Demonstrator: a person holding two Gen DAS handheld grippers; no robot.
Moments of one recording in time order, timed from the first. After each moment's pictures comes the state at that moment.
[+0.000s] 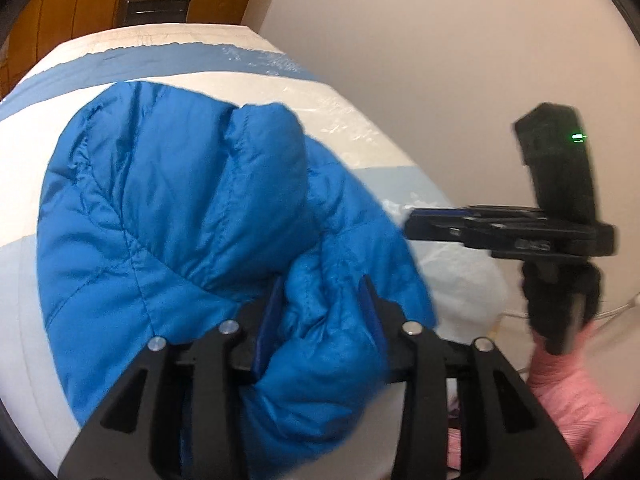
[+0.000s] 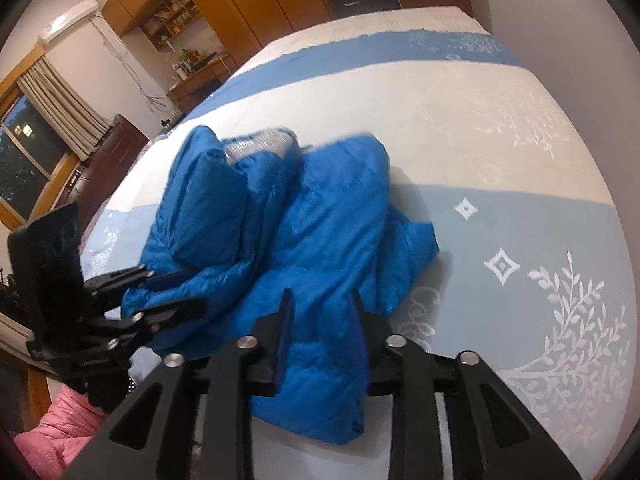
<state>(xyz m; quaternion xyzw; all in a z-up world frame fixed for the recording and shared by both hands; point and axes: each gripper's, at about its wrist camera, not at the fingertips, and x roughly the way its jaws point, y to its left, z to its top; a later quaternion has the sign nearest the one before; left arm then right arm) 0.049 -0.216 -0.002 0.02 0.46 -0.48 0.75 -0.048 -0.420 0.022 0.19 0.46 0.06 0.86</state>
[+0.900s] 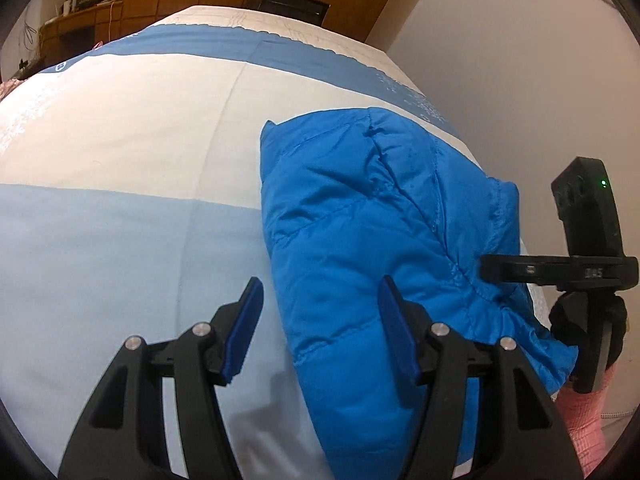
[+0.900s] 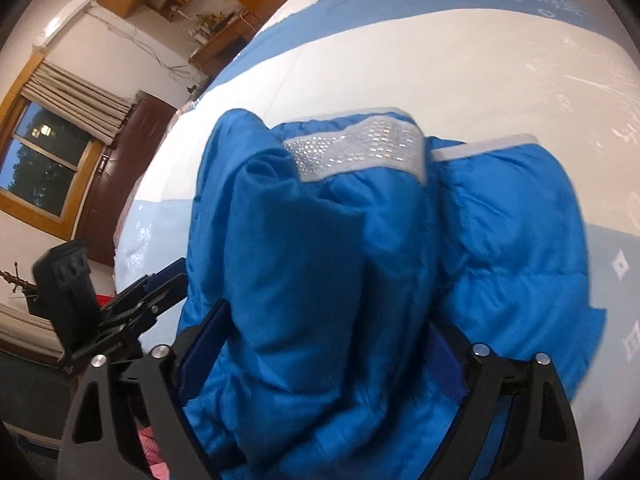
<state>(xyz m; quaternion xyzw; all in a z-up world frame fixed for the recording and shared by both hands) 0.135 -0.107 -0.025 -0.05 0.49 -0.29 0.82 0.079 -0.352 -0.012 0.23 0.54 0.14 0.80</state>
